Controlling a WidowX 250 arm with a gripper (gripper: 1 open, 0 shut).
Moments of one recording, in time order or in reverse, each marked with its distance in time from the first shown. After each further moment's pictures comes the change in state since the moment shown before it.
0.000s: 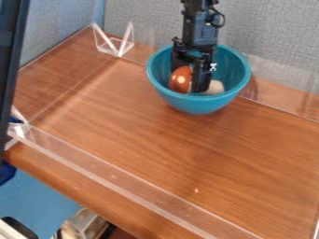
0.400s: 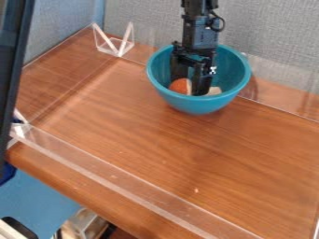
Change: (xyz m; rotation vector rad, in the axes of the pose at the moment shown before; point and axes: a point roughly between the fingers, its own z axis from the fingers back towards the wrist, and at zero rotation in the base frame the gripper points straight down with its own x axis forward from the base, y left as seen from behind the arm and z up) arm -0.001 0.000 -0.001 -0.002 0.008 0.005
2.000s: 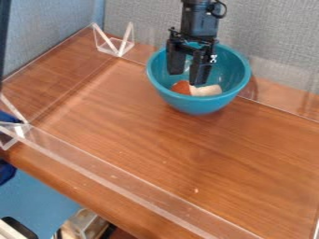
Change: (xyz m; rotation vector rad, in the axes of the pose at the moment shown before) arm -0.016 -0.015 0.027 0.039 0.006 0.039
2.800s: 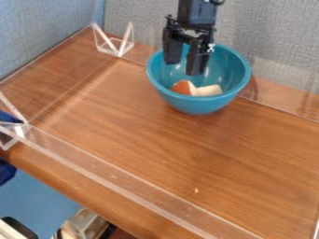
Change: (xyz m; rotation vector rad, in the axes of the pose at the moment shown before) arm -0.012 -0.006 0.021 0.035 -0.021 -0.014
